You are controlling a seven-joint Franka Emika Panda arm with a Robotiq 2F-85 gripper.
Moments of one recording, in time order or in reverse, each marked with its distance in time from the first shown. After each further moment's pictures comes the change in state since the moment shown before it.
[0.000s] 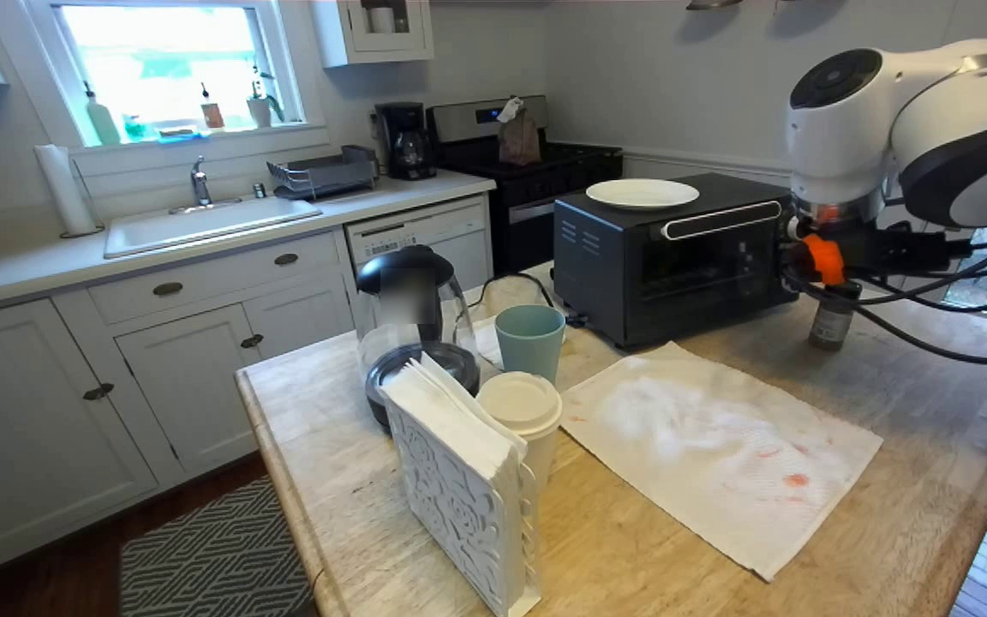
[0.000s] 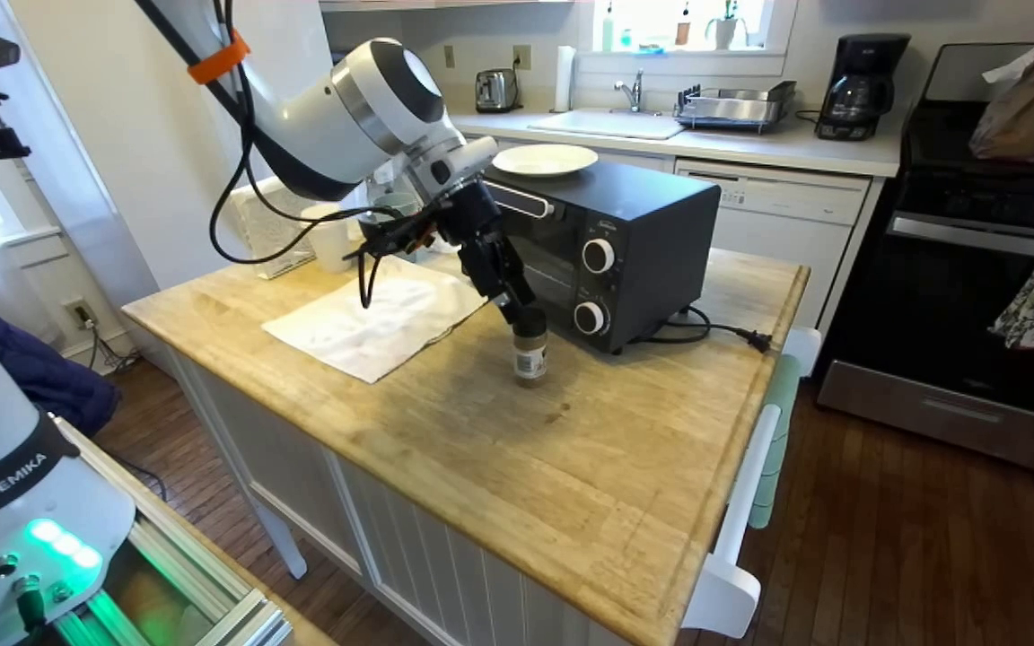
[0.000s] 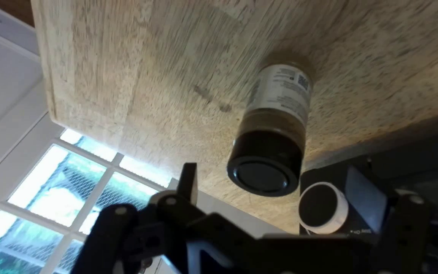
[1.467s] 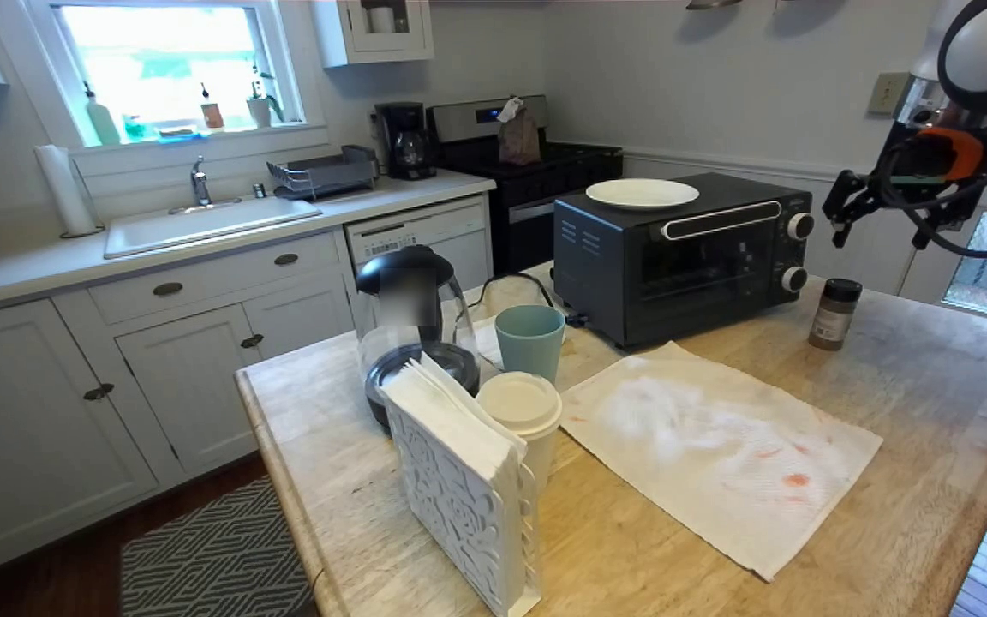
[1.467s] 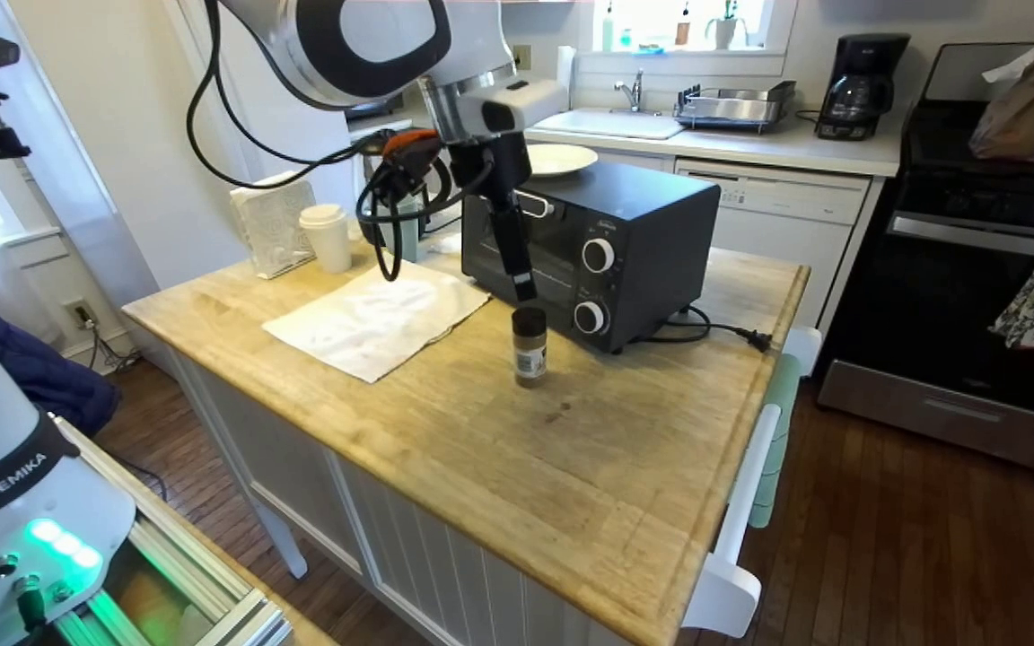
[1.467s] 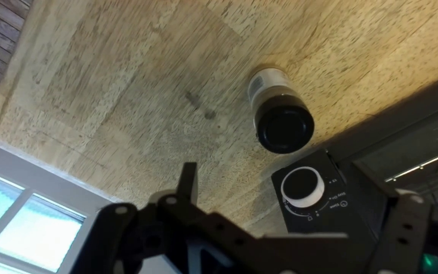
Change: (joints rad) arm -0.062 -0.209 -0.131 -0.080 0.855 0.130 -1.094
